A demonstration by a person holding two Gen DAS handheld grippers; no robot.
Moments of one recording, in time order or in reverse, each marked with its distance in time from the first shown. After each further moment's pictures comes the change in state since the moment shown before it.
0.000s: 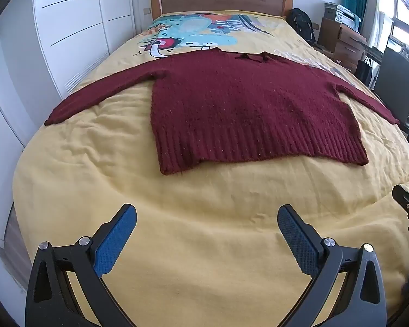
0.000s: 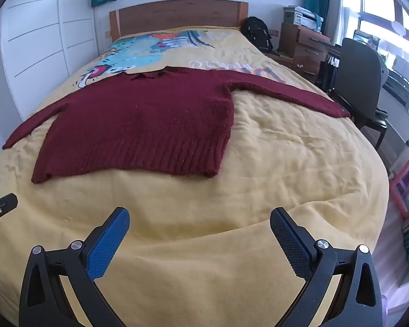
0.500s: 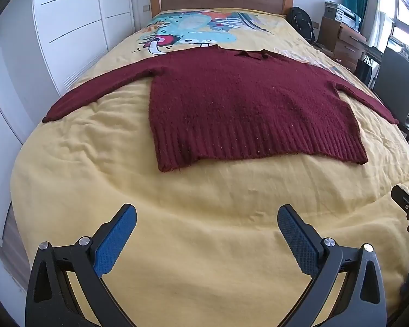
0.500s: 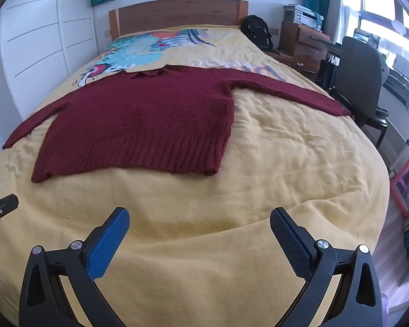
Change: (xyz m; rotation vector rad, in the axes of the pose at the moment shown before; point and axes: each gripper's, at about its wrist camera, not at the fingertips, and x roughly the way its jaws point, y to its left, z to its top) left arm 0.005 0.000 -0.004 -0.003 0.002 -0.006; right arm 0.001 -0.001 -0.001 -0.001 0.007 0.004
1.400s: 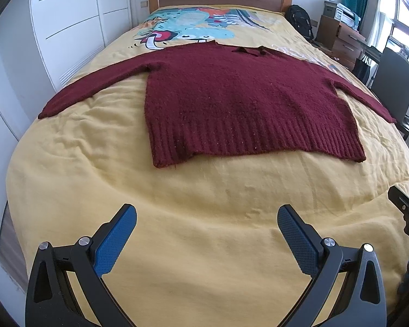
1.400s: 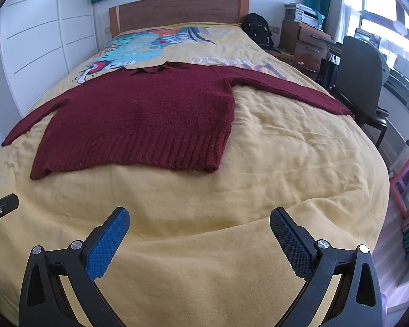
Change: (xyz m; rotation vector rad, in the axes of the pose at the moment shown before) left arm 0.003 -0.002 -0.001 -0.008 0.022 -0.021; right arm 0.004 0.001 -0.002 -0.005 0.011 -0.001
